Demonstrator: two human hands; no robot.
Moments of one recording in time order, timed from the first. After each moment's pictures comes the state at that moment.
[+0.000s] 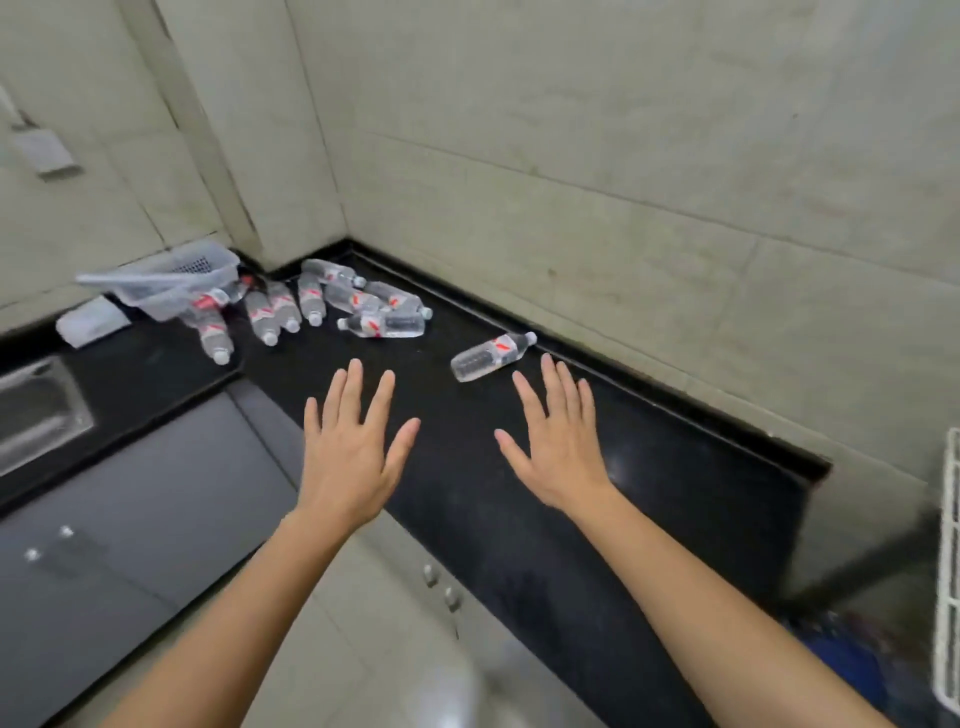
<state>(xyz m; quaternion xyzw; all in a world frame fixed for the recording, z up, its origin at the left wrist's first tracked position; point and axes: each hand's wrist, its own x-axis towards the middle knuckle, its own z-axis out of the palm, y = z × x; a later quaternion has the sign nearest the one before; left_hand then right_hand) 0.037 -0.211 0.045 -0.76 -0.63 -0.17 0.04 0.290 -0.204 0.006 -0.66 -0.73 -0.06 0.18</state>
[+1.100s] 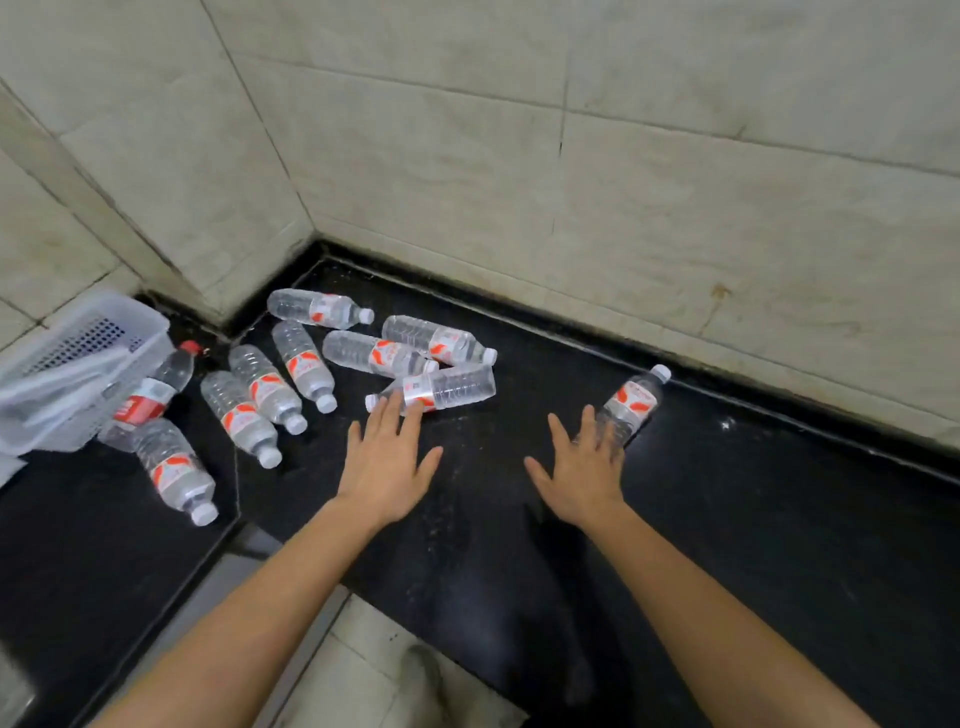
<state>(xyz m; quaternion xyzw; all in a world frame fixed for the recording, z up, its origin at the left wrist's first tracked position) -0.113 0.251 -0.048 -0.84 -0.53 0.05 -0.08 0.120 0.173 -0.111 -0.82 -0.52 0.23 0.03</state>
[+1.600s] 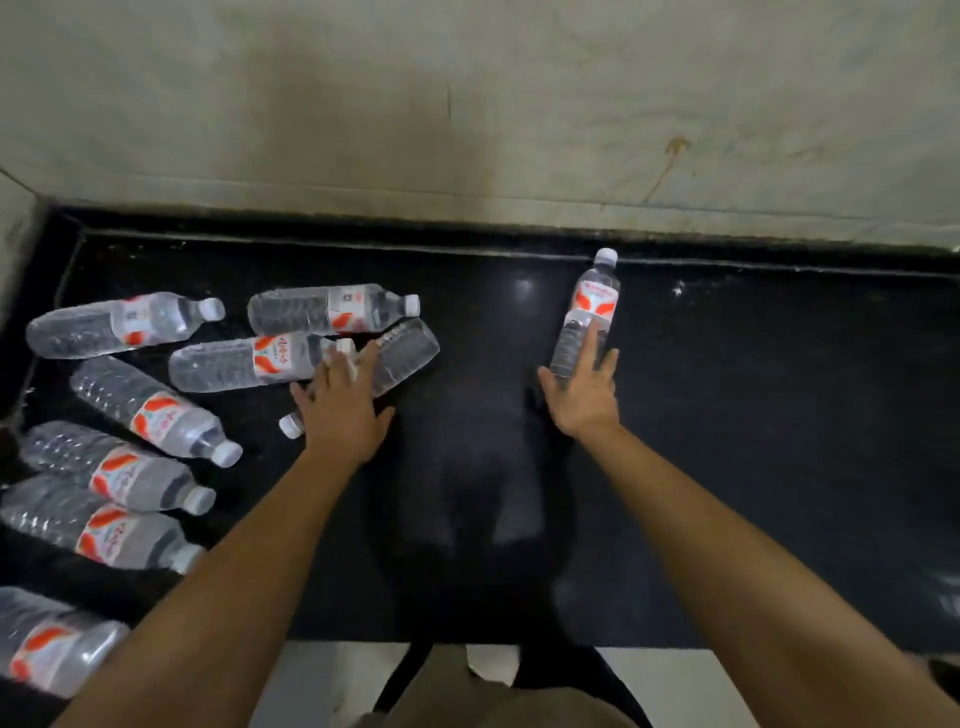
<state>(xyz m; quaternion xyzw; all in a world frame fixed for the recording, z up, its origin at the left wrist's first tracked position) -0.092 0.415 -0.168 -0.88 -0.43 0.18 -0.13 0.122 0.220 -0.163 -0.93 -0.14 0.29 0.20</state>
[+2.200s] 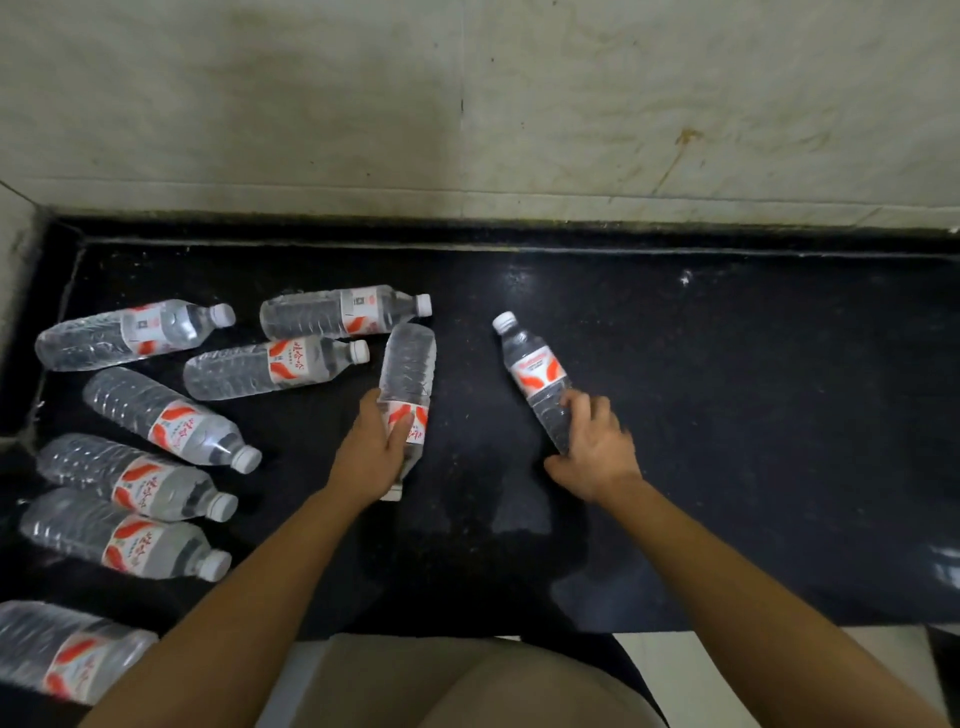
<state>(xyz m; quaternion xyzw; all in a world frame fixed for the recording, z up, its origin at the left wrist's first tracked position) -0.123 0.392 -0.172 -0.76 -0.46 0.07 -0.45 0.069 0.181 -0.159 -0.91 -0.27 0.32 0.06</state>
